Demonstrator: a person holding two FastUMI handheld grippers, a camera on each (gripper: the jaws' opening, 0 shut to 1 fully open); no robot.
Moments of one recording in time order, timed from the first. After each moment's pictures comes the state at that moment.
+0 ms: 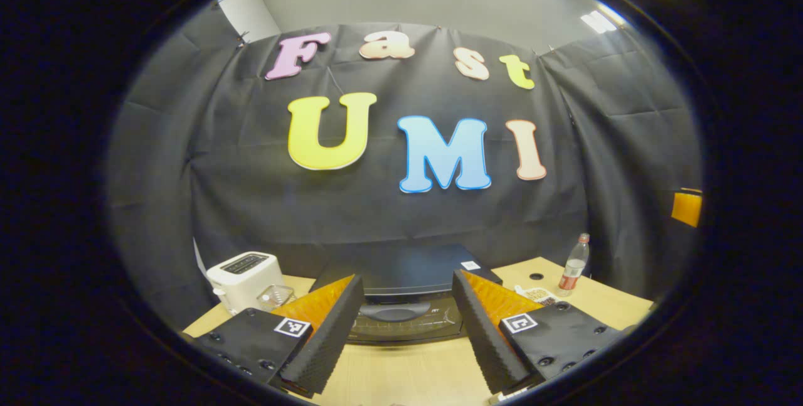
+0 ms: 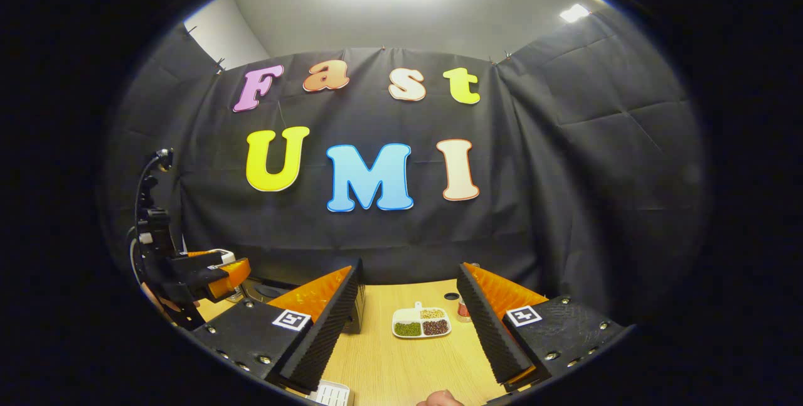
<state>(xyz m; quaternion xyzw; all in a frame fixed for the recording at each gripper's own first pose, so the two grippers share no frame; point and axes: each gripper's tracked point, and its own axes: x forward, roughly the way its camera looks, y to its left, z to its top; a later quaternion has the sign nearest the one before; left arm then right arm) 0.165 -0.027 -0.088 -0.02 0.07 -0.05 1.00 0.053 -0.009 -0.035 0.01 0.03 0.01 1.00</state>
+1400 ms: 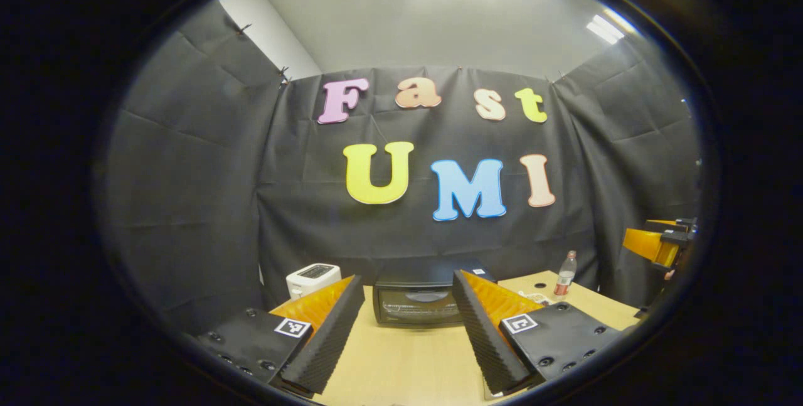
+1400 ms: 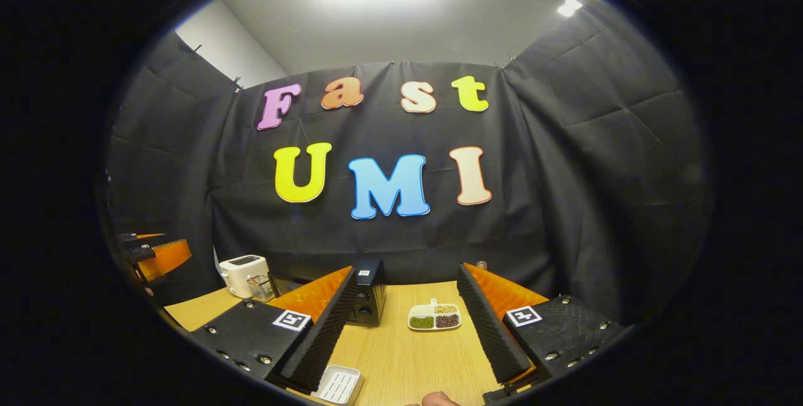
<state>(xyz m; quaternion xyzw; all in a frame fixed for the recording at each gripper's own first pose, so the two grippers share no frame) -0.029 0.017 -0.004 -0.01 0.02 0.03 1.00 -0.009 -0.008 -0.025 0.02 0.02 0.05 1.00</state>
